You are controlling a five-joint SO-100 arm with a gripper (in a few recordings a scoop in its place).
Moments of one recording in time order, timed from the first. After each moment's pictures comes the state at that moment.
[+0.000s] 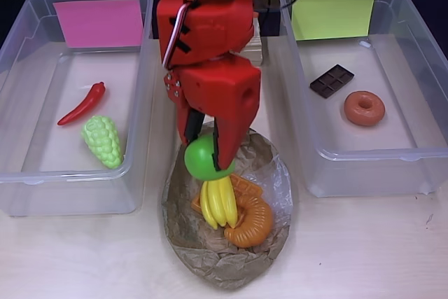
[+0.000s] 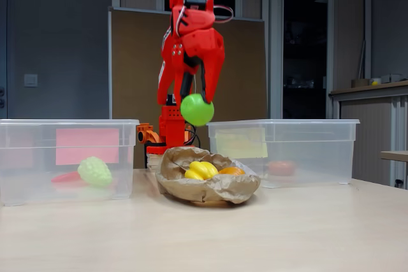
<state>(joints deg) -3.0 64.8 41.0 97.1 128.8</state>
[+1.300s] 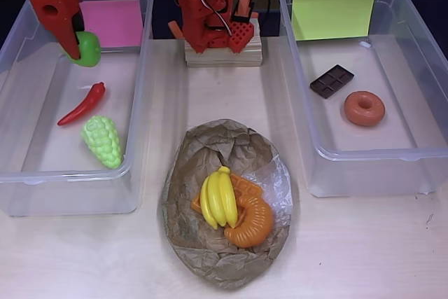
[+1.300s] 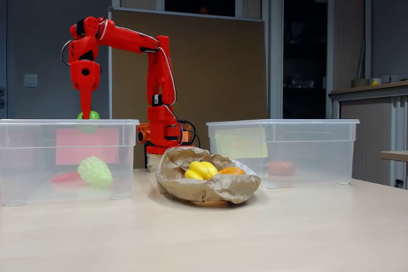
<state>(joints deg) 56.3 89.9 88.3 91.4 111.8</state>
